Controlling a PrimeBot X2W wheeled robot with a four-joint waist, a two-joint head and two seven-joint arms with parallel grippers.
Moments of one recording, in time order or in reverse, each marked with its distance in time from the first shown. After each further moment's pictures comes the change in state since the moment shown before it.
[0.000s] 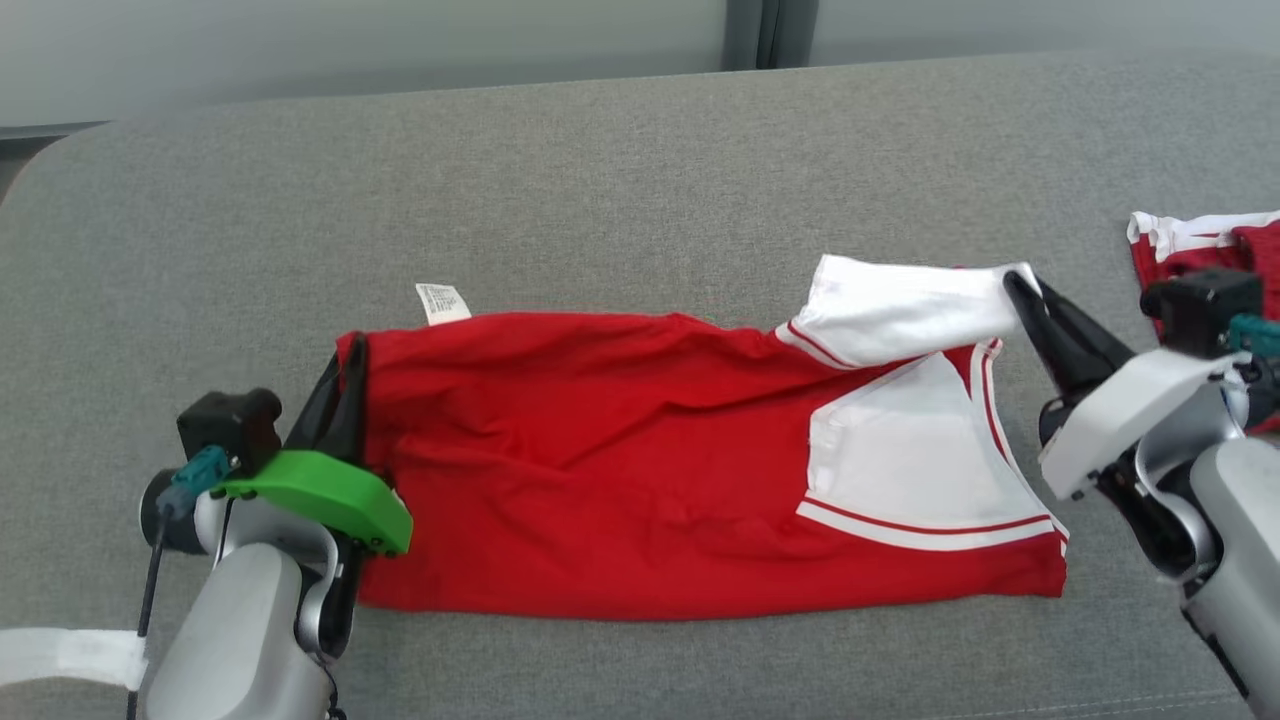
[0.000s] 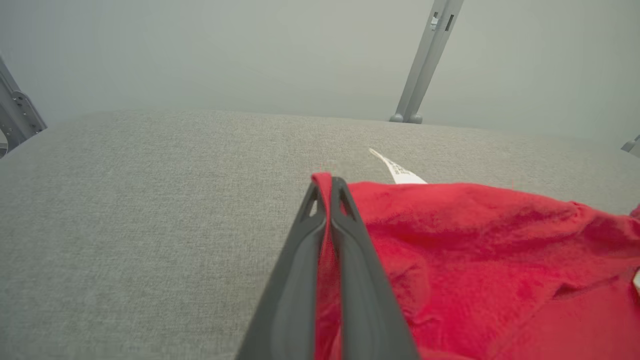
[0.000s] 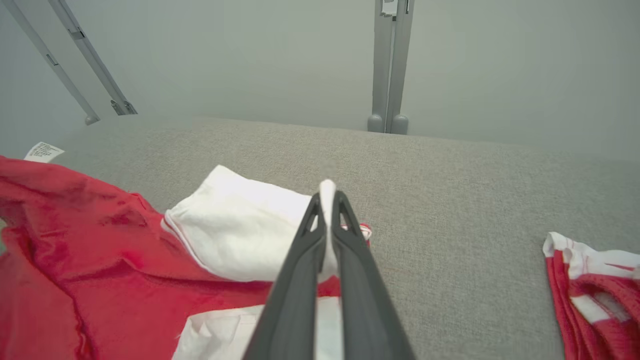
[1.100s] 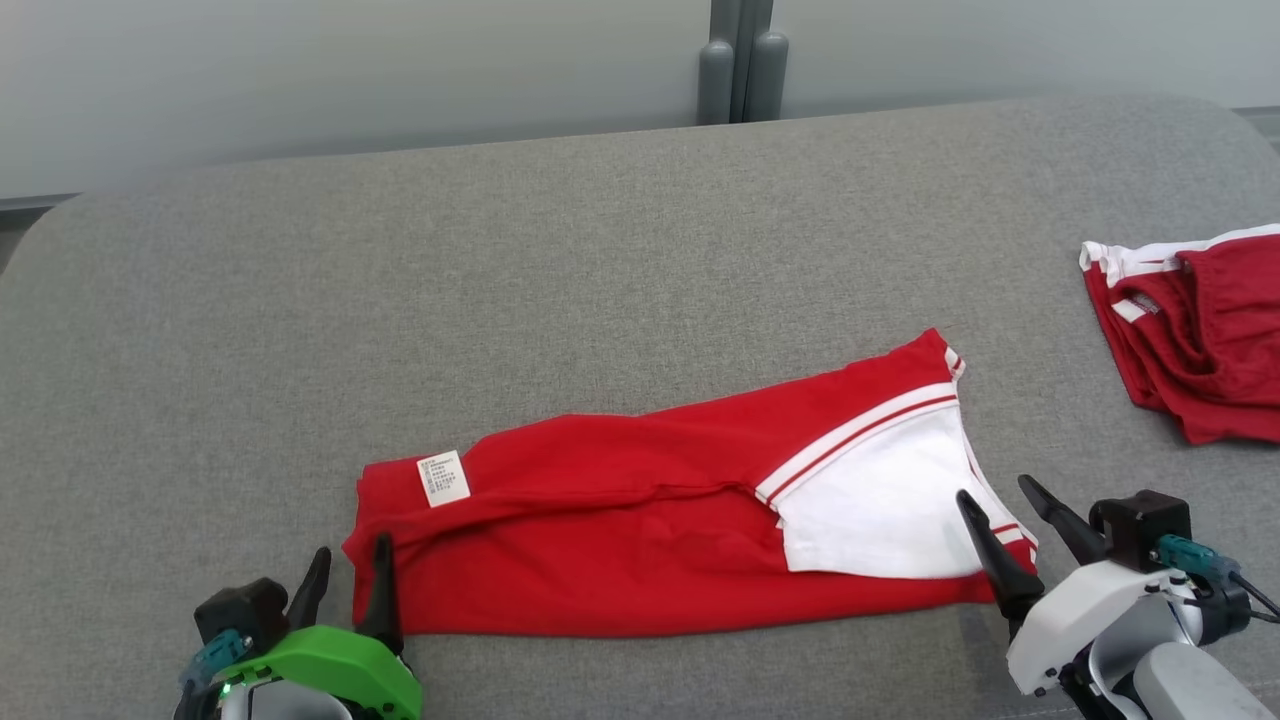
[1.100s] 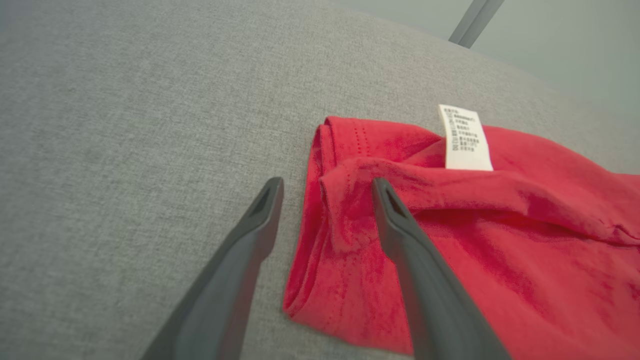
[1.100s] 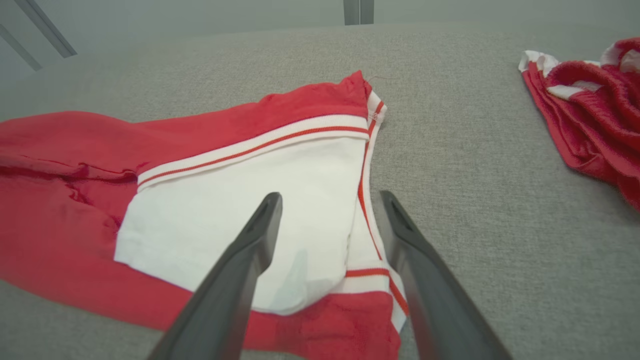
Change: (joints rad) left arm 0.256 -0.054 0.049 0.071 -0.103 0.048 -0.033; right arm 0.332 0.165 -0.108 0.078 -0.189 0.000 -0.101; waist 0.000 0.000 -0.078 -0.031
